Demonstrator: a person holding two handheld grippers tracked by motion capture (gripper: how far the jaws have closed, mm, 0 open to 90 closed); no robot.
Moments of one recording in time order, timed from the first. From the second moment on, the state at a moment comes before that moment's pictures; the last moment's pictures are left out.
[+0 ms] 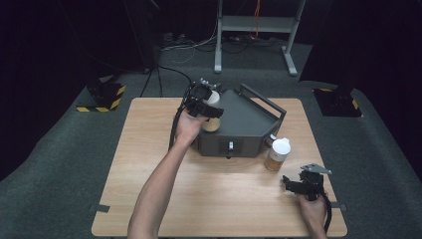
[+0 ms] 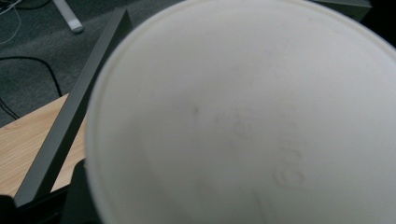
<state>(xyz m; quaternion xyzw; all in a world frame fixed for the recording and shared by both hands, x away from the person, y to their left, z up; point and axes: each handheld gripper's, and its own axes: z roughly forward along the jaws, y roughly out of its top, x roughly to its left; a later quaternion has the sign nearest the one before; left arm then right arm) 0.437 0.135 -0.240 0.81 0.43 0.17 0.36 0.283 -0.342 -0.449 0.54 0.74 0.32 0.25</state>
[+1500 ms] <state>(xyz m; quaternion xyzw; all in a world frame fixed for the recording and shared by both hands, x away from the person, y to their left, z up) 0.441 0.127 -0.265 0.81 0.43 0.18 0.36 0.283 -0.342 -0.449 0.54 0.74 0.32 0.25</state>
